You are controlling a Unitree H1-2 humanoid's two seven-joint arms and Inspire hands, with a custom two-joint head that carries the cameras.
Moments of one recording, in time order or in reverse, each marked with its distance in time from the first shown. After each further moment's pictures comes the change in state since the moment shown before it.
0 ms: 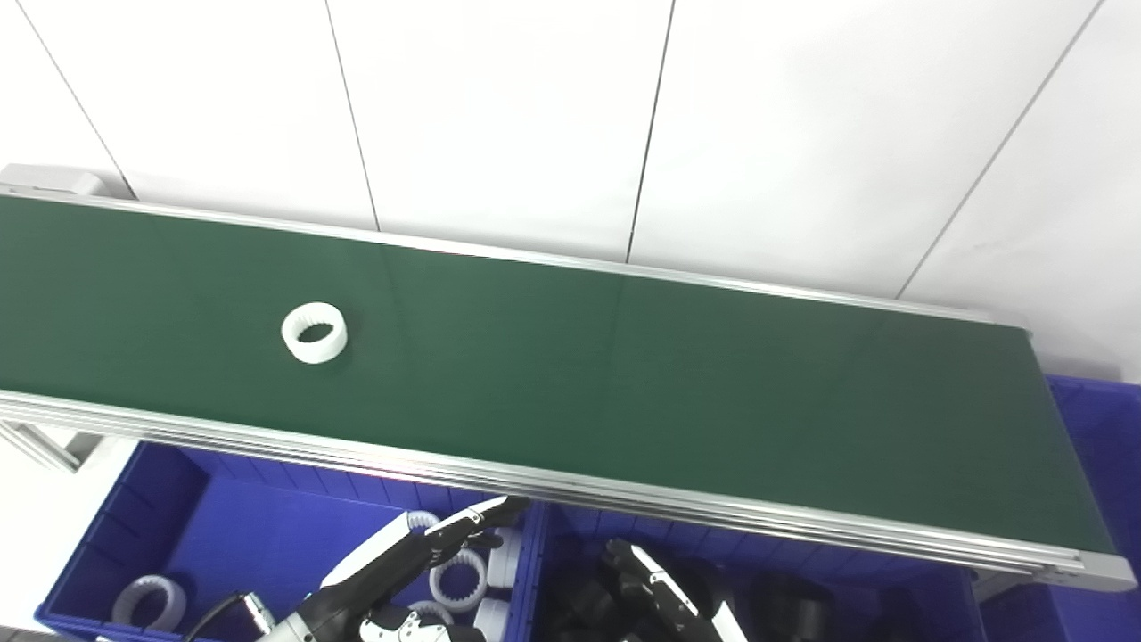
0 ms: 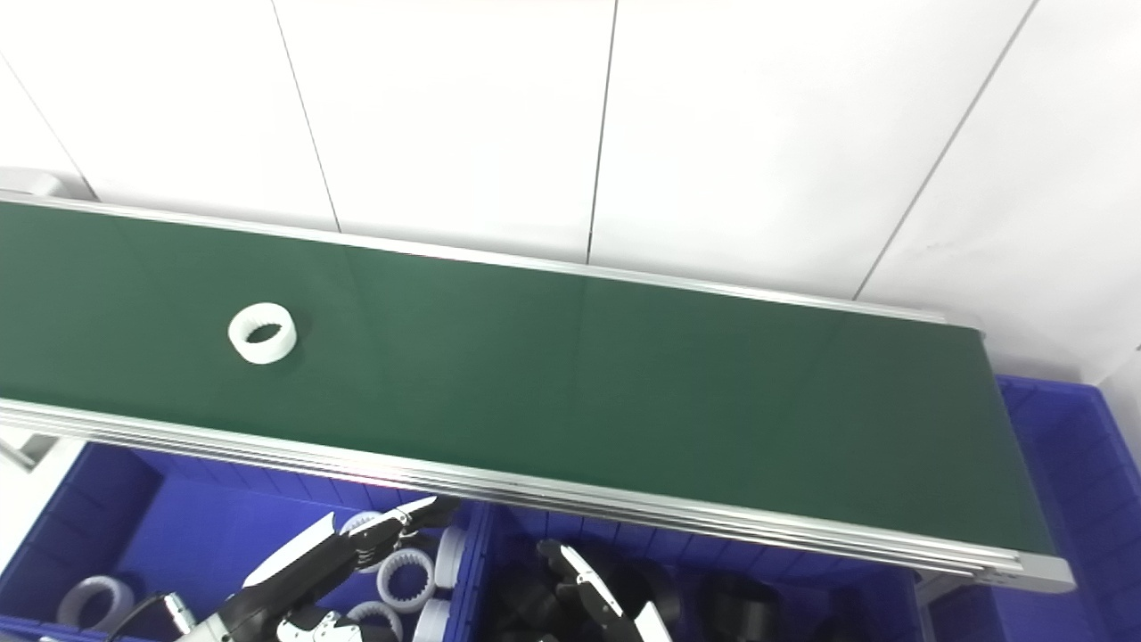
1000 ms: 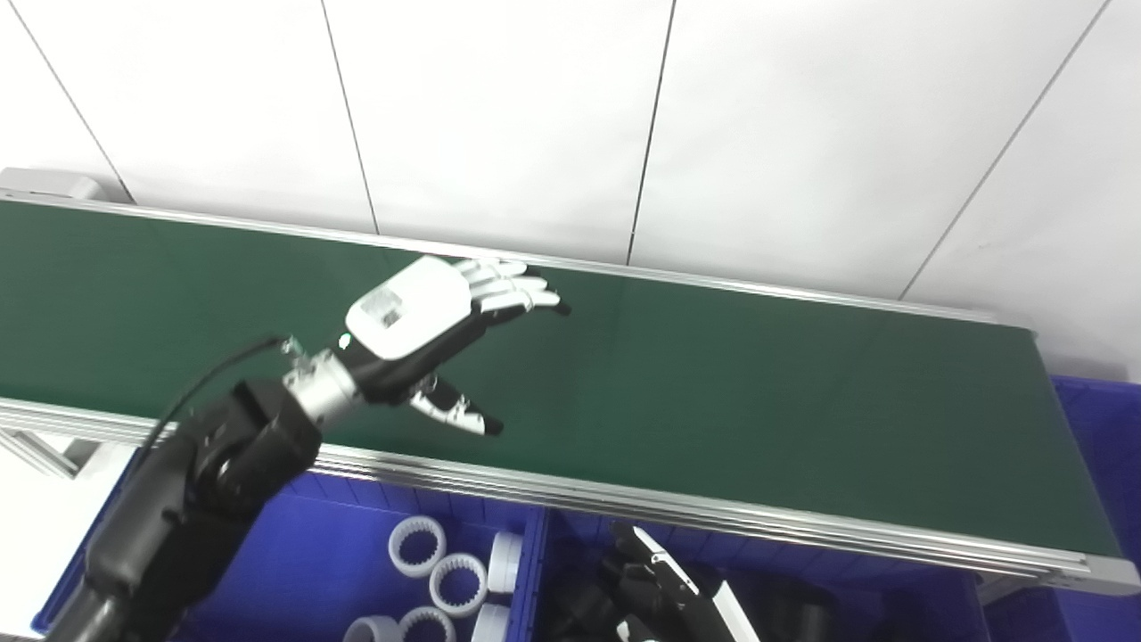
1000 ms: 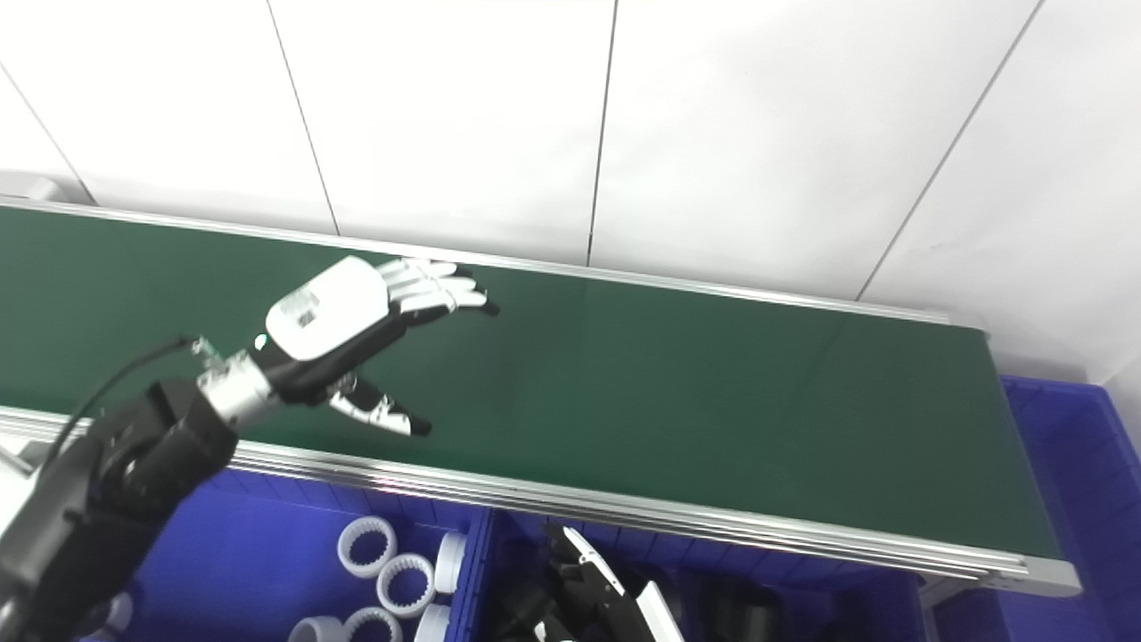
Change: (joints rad) left arm -0.522 0.141 0.075 -0.206 0.678 0.132 0.024; right arm -0.049 0.000 0.007 0.017 -0.002 0.000 -0.011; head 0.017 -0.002
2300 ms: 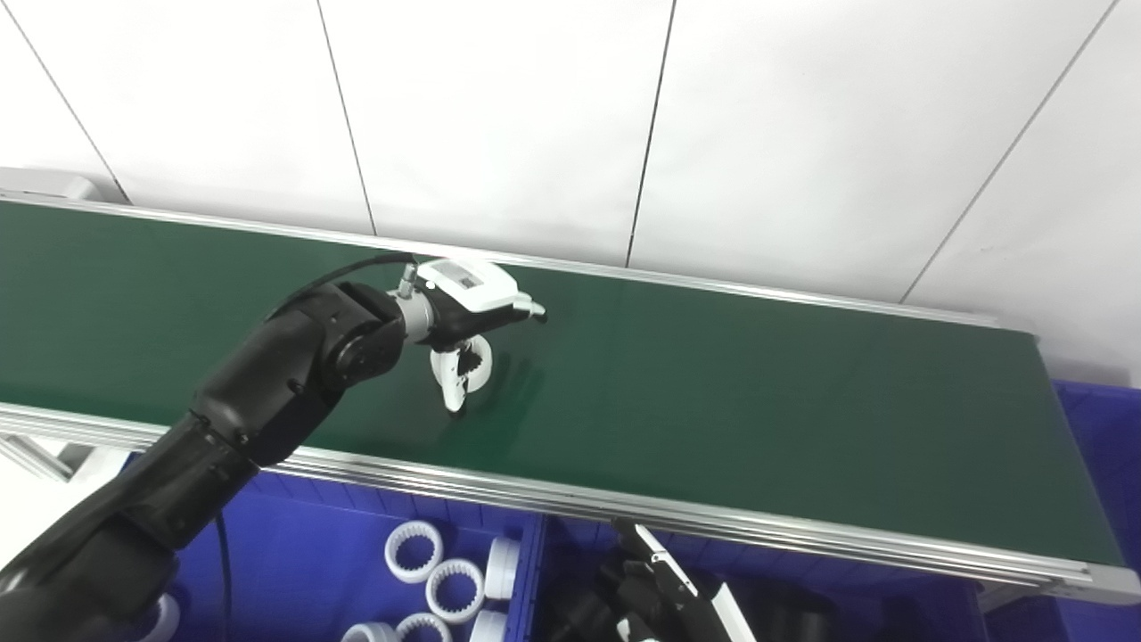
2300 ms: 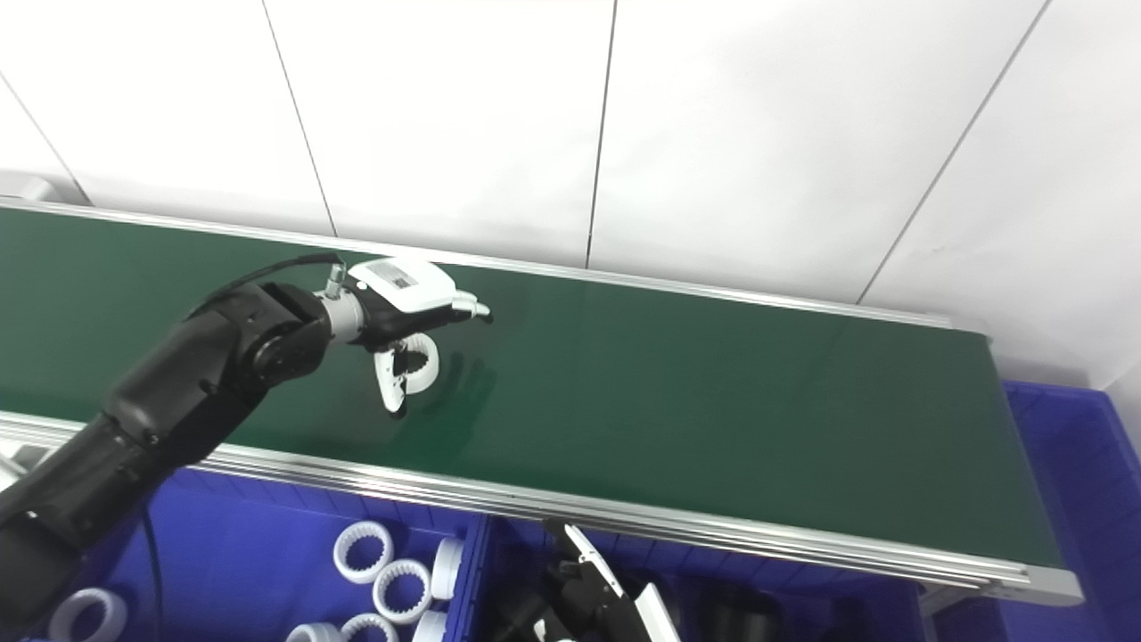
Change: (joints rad) left arm -0.304 0.033 -0.300 0.393 0.231 0.244 -0.293; right arm 0.013 0.009 0.004 -0.014 -0.011 0.000 -0.033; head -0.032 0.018
